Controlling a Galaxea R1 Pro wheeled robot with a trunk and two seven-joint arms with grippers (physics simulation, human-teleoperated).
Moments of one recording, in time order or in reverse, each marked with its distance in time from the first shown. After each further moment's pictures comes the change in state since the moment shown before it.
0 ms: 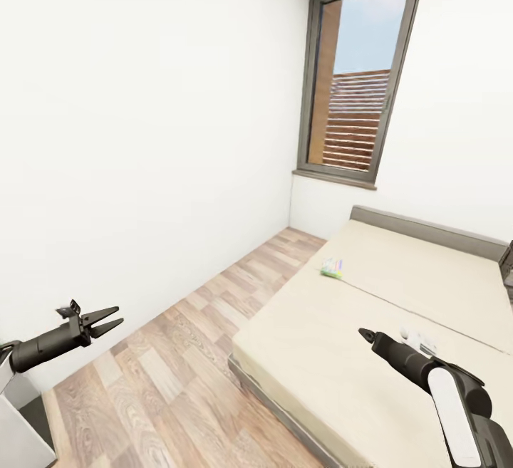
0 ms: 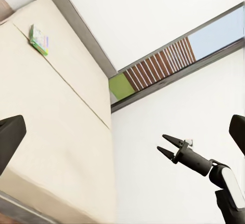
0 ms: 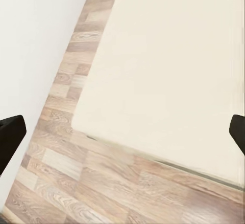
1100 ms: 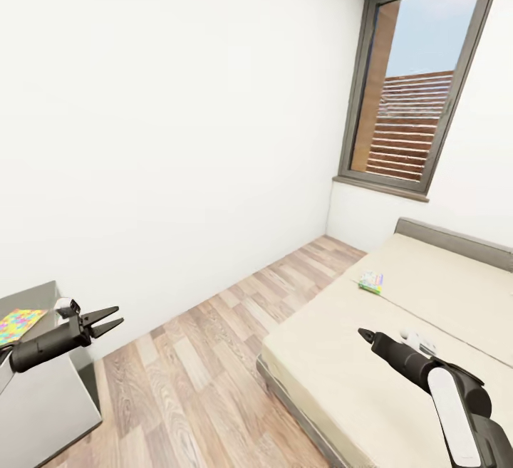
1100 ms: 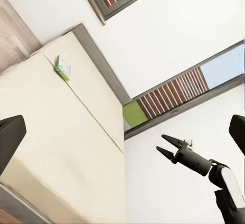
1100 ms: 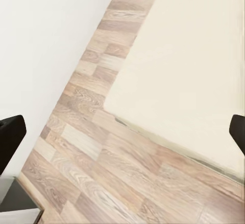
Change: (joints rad) left arm 0.000 0.000 0.000 0.000 0.000 0.000 -0.002; right arm 0.000 -0.001 0.001 0.000 0.000 0.005 0.000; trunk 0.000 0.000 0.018
